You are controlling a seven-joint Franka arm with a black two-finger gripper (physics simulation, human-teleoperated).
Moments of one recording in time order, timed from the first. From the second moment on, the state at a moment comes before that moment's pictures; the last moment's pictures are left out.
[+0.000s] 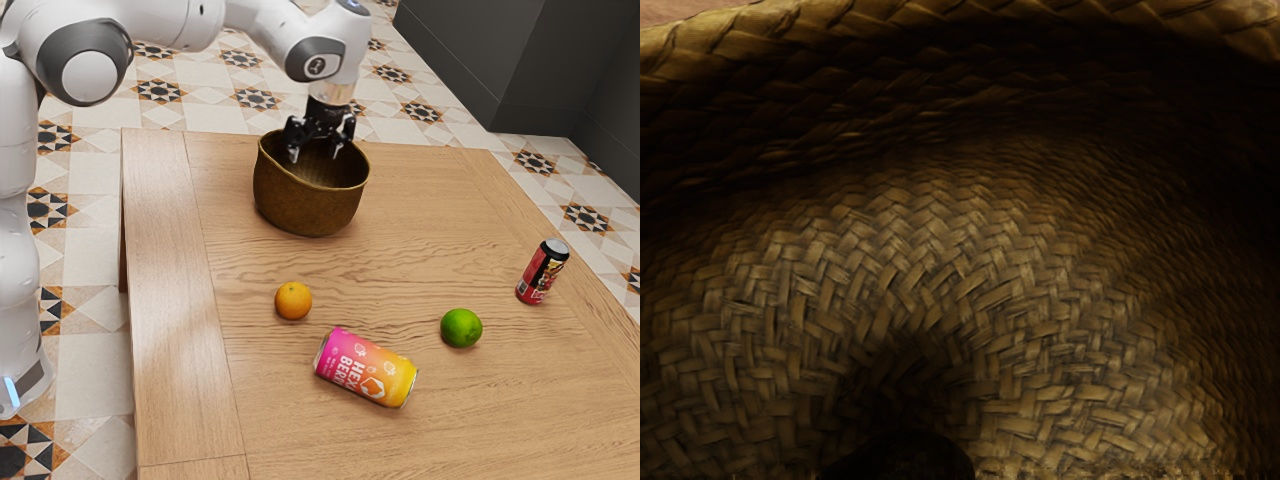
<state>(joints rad) 0.24 0.10 0.10 -1.76 0.08 1.92 -1.44</state>
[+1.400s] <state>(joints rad) 0.25 0.04 0.04 -1.87 0.03 1.95 -1.42</state>
